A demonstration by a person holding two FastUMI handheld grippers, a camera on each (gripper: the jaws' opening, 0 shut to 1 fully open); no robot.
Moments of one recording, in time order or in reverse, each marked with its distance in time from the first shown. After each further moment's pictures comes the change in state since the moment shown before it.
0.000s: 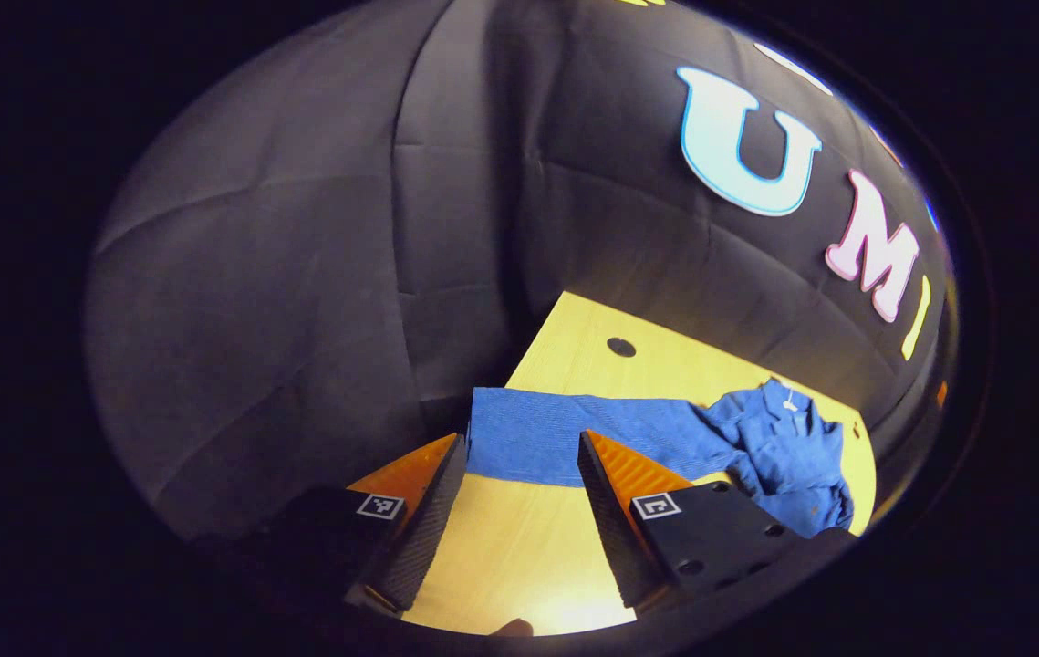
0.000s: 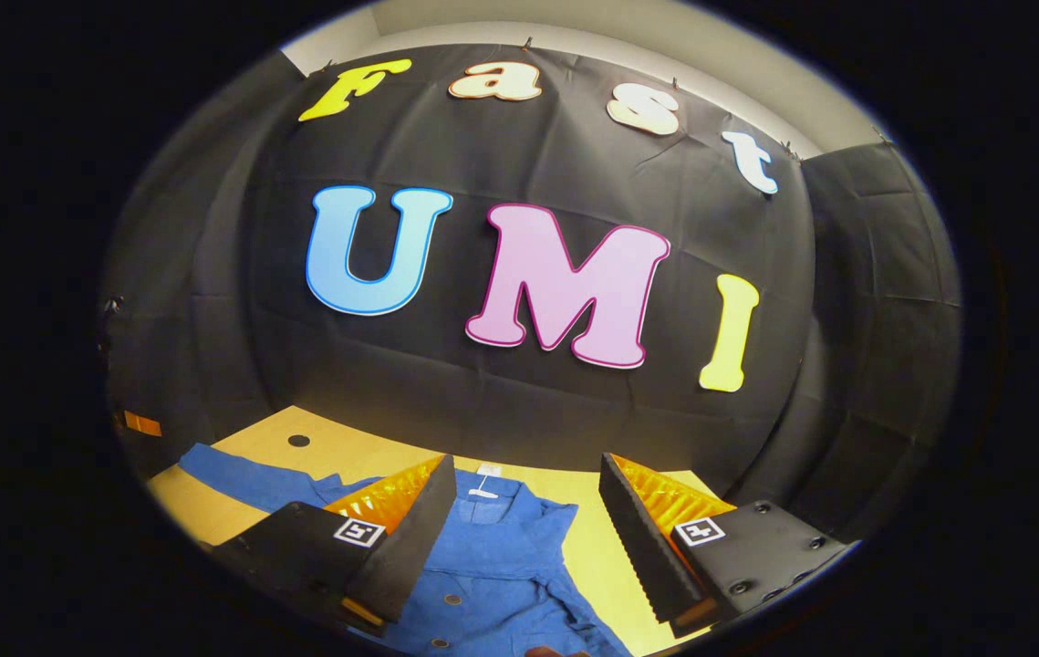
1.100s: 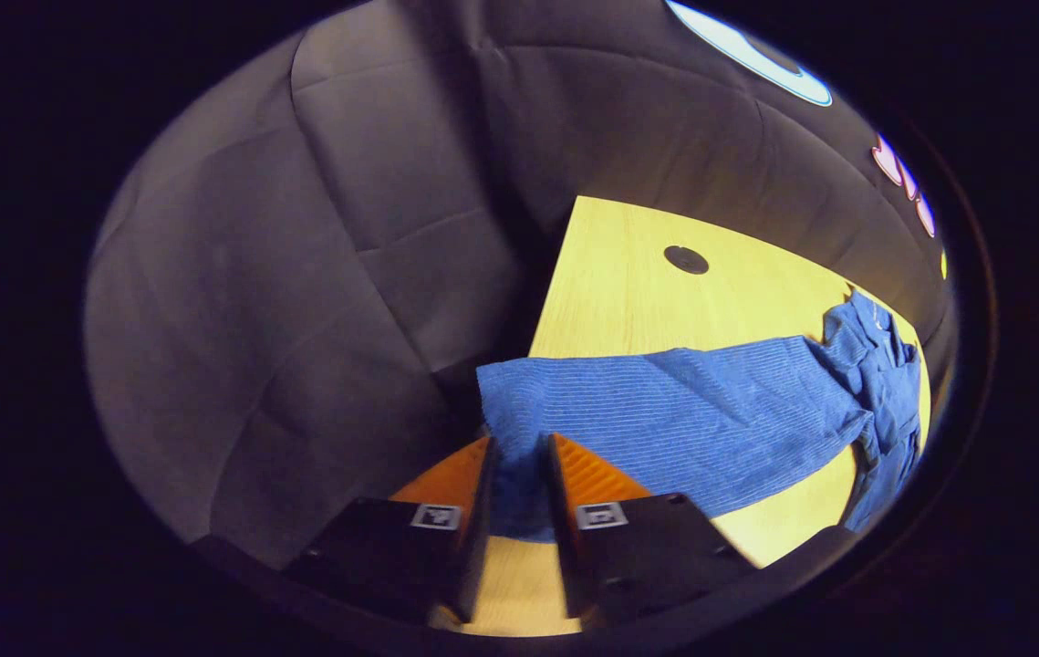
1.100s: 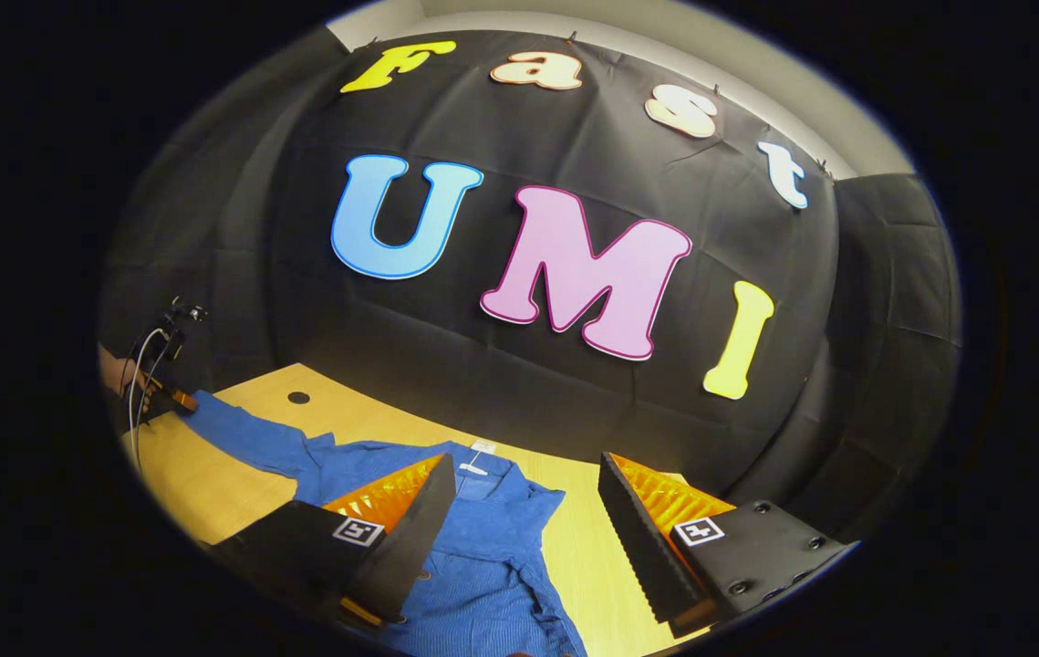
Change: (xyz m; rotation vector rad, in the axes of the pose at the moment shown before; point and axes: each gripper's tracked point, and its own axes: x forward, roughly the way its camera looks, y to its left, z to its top) left arm 0.118 0.022 -0.005 0.157 0.250 0.118; right arm -0.012 0.008 -0.038 -0.113 0.063 0.073
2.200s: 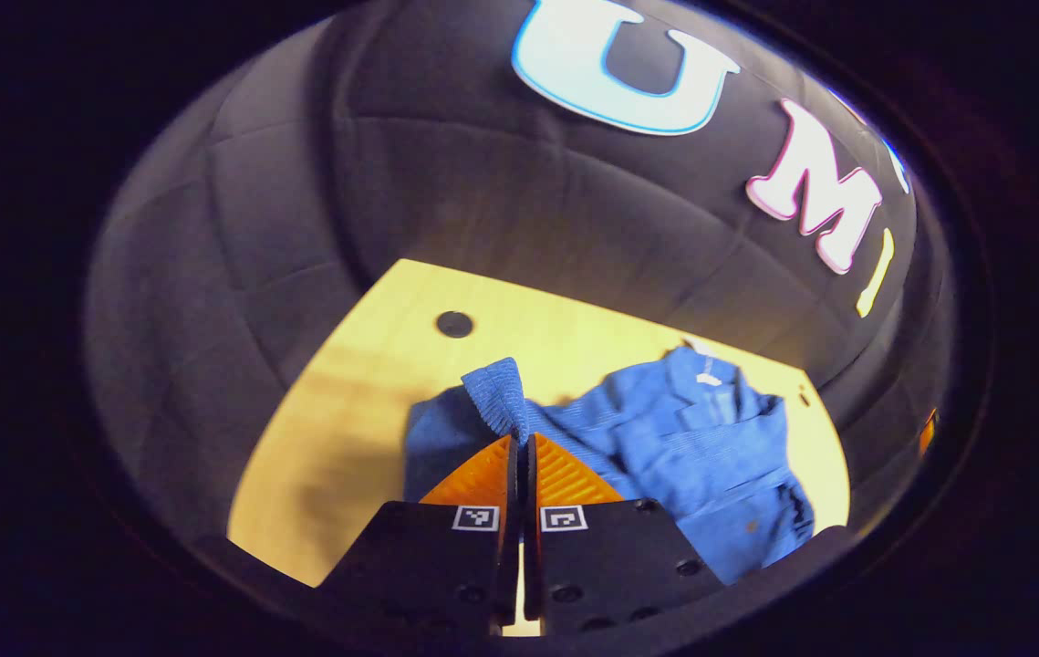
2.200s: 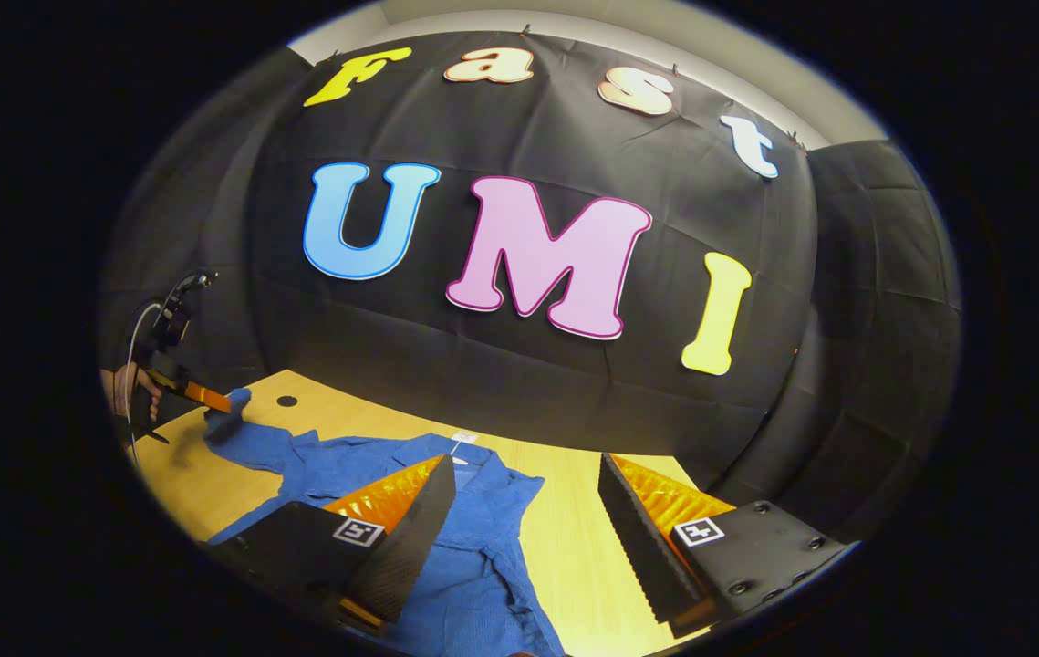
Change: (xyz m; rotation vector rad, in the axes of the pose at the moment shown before) left arm -0.131 -0.263 0.047 -0.035 -0.178 -0.402; right arm -0.006 -0.068 -0.027 0.088 0.019 -0.030
